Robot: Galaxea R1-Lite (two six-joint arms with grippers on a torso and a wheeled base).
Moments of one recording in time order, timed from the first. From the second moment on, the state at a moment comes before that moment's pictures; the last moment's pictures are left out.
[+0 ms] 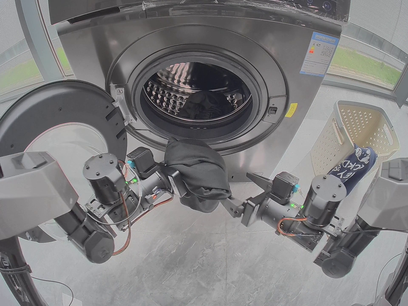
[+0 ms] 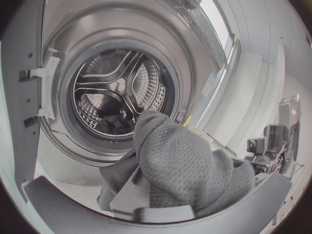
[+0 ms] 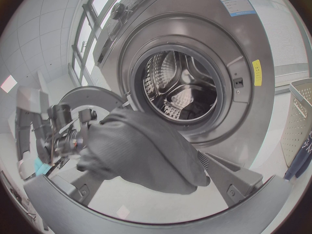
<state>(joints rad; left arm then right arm) -0.53 2.05 -0.65 -1.55 -0.16 -0.20 0.72 2.04 -0.54 -1.54 -0.03 0.18</state>
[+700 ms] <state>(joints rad) -0.52 1.67 -0.34 -1.55 -0.25 -0.29 0.62 1.88 -0.37 -1.51 0.02 0.14</state>
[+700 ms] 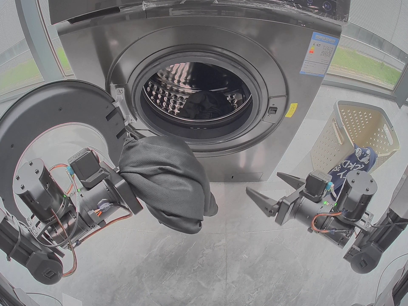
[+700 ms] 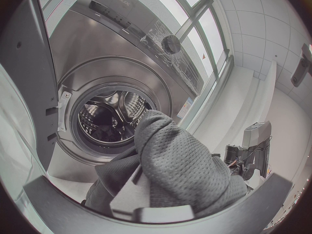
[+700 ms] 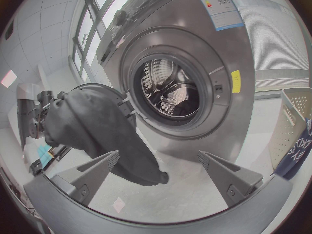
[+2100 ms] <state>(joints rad) -0.50 1.71 -0.29 -1.55 -0.25 -0.16 0.55 1.93 -0.39 -1.54 -0.03 0.12</state>
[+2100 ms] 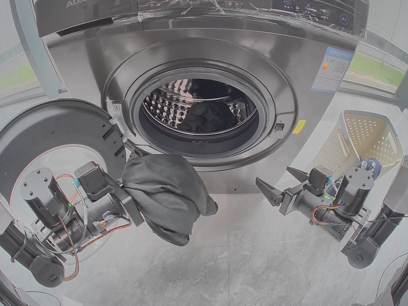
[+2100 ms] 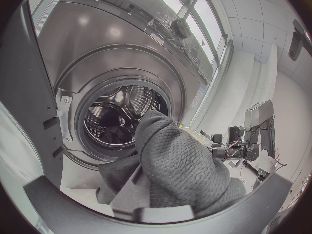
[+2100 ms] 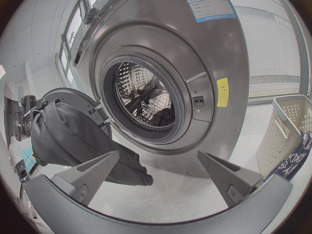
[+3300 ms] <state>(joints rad) -0.52 1.74 -0.28 -1.55 -0.25 -0.10 0.56 1.93 -0.38 -1.54 -0.04 0.12</state>
